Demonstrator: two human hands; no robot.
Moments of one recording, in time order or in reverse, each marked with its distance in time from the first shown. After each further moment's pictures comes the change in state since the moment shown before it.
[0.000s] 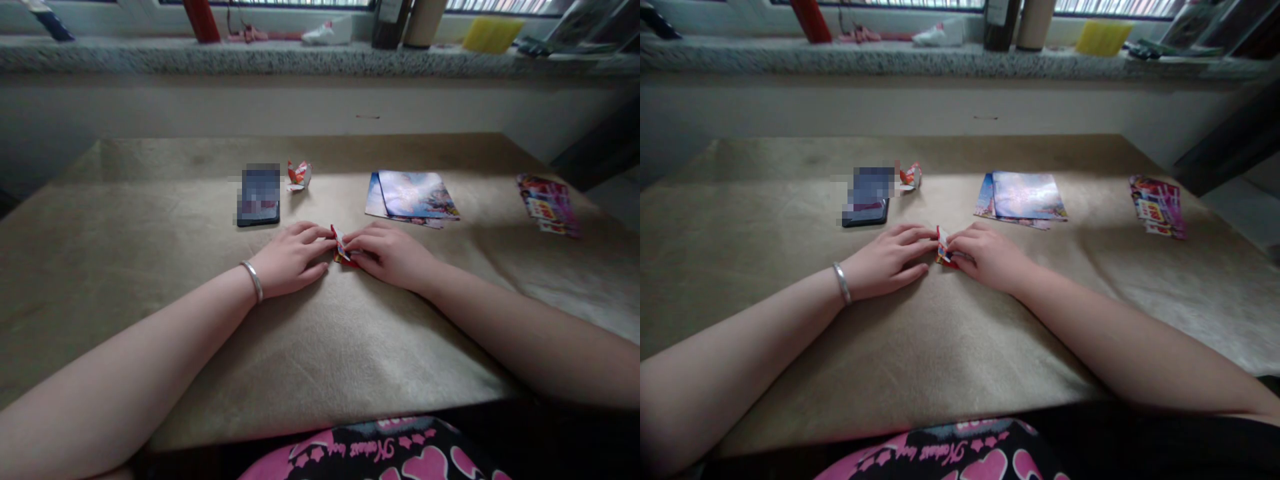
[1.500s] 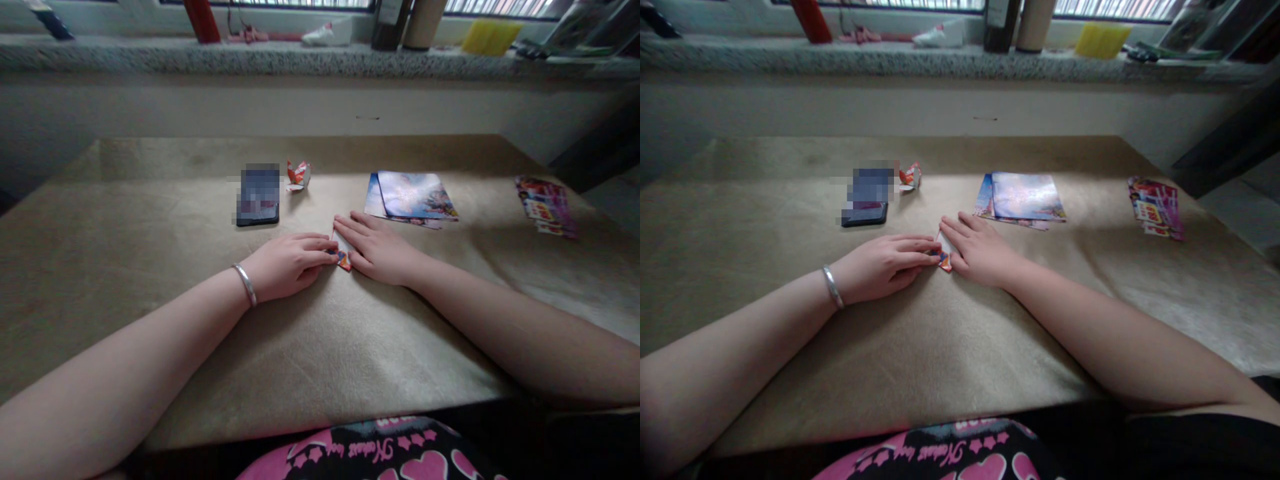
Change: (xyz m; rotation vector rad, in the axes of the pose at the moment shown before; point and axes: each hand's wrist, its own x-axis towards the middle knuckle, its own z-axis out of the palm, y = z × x) left_hand -0.002 0.002 -0.004 -0.018 0.092 0.184; right_hand 0.010 0.006 0.009 -0.301 -0.246 0.157
